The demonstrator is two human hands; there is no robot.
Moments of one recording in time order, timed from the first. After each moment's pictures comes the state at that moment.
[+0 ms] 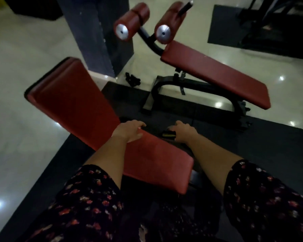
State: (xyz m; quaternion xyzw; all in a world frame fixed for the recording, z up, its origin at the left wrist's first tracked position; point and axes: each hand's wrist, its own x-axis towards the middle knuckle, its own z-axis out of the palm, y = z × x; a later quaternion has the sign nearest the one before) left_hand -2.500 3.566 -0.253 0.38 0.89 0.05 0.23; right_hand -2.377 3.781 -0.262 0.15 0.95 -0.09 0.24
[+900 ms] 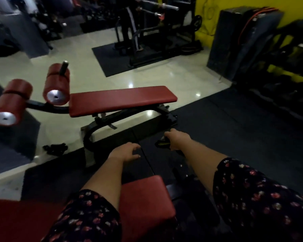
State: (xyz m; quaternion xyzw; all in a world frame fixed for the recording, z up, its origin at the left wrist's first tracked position) left_hand -2.466 3.800 -0.227 0.65 0.72 -0.06 0.24; right_hand -2.238 3.899 -0.199 0.48 0.85 -0.17 0.15
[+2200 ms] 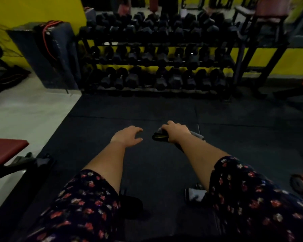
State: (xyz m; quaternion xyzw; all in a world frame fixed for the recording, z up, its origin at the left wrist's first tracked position) left_hand -1.917 3.857 -0.194 0.94 0.29 -0.11 0.16; right_hand -1.755 3.703 -0.167 0.84 0.52 -0.14 0.05
